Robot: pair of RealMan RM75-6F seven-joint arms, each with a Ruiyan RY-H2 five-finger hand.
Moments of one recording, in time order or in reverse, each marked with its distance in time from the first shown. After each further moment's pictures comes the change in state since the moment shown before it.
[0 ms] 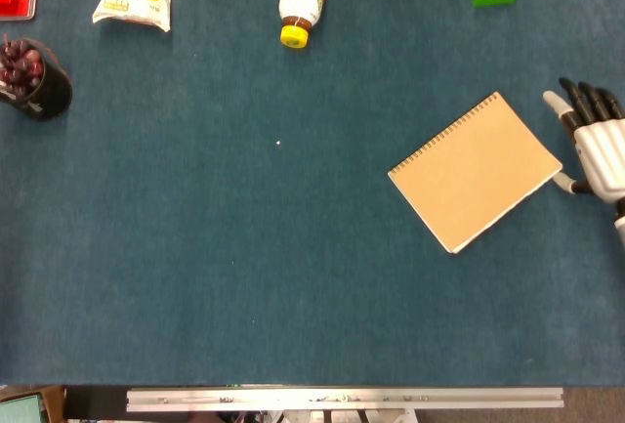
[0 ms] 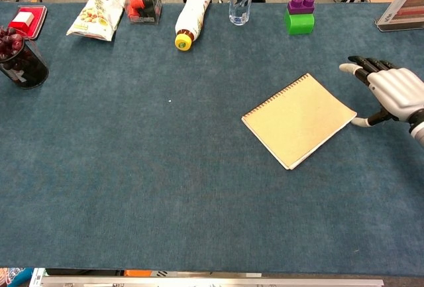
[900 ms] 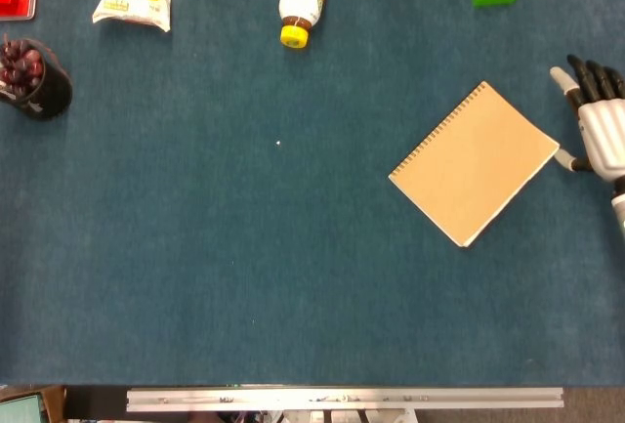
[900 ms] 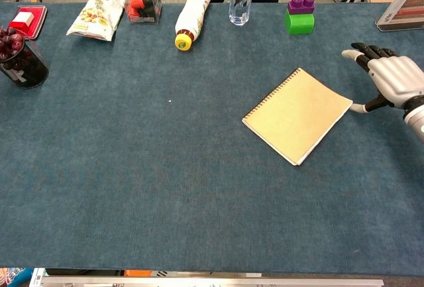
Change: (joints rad) left arm -0.002 0.002 -0.001 0.001 -0.004 -0.005 -0.006; right arm 0.046 -0.070 0.050 0.120 0.043 -0.011 0.037
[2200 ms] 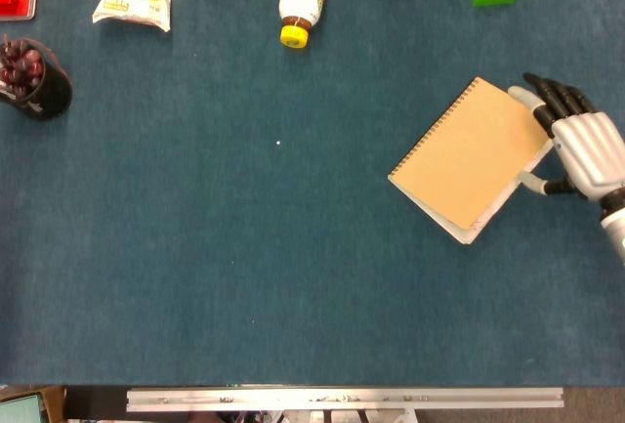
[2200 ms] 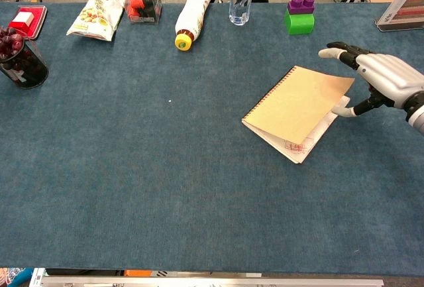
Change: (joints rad) left arm -0.001 0.004 0.004 -0.008 -0.014 -0.011 0.017; right arm 0.000 0.325 -0.034 -0.626 0.002 -0.053 -0.026
